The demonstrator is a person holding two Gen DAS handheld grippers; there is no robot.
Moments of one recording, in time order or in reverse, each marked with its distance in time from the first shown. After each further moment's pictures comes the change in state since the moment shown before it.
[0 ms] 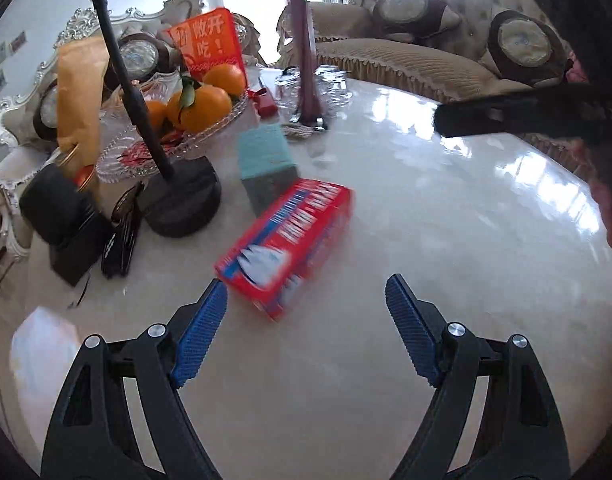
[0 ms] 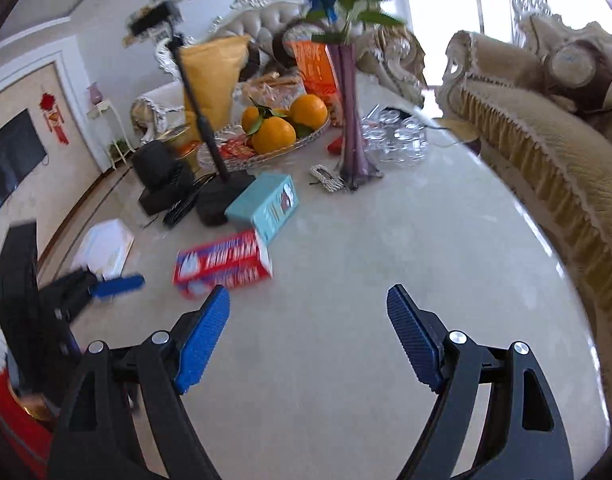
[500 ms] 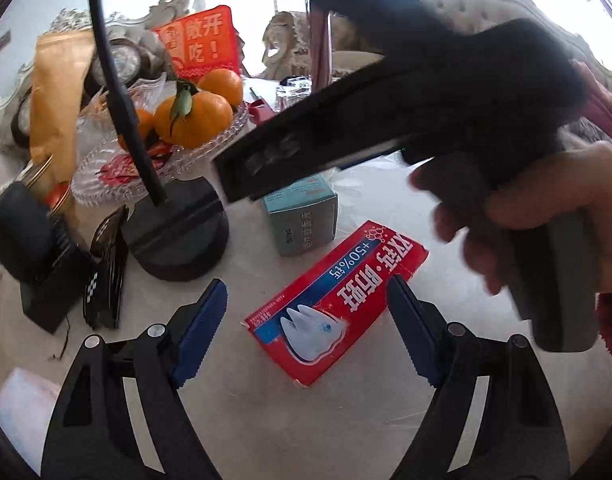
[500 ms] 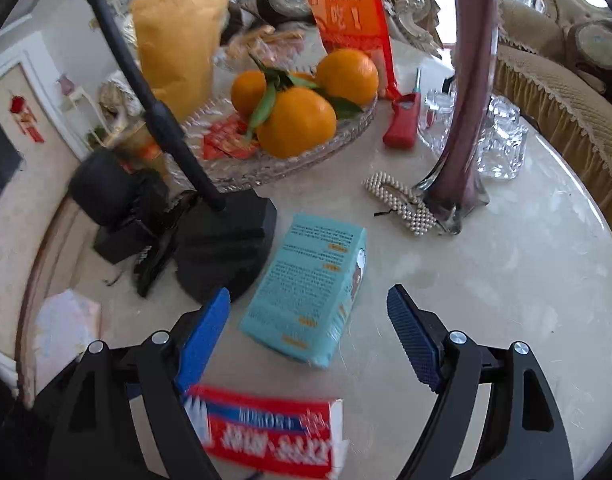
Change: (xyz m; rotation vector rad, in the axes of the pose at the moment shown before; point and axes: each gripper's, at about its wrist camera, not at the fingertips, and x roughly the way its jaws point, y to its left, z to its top) left arm 0.028 0.037 0.017 0.029 -0.051 -0.094; right arm 0.149 0.060 0.082 0.060 0.160 -0.063
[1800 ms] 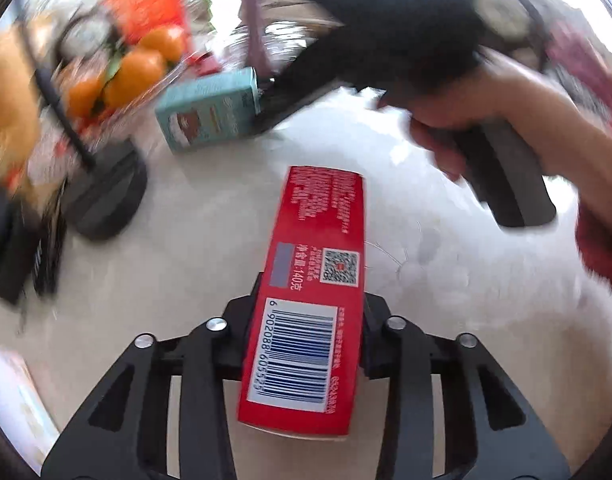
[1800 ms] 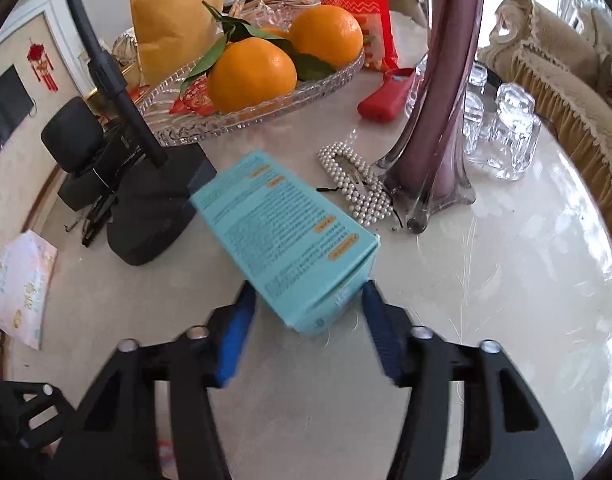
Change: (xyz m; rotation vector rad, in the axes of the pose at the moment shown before) left arm 0.034 -0.051 -0.003 -0.037 0.182 -0.037; right arm 0.031 -0.058 0.008 -0.173 0.069 0.030
